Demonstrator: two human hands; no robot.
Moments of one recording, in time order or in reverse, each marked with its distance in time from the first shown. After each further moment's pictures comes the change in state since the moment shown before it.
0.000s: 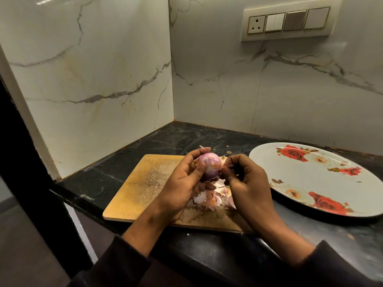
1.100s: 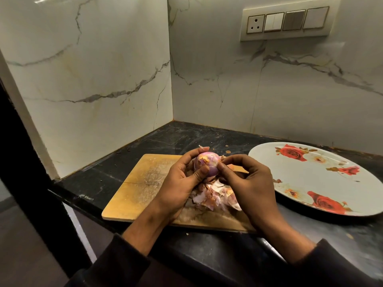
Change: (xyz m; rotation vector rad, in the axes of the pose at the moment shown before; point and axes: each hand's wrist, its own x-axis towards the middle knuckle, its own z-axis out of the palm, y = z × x) left_hand 0.001 -0.001 -0.001 0.017 0.044 0.018; right_hand 0.001 0.003 -0.005 0.161 0.032 0.077
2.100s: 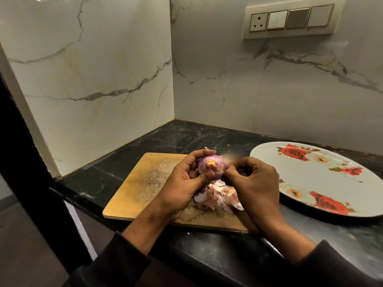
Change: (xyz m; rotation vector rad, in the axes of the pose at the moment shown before) left_hand -0.002 0.002 0.003 0.027 -0.049 0.022; right_hand 0.000 -0.001 0.001 -0.230 0.121 0.012
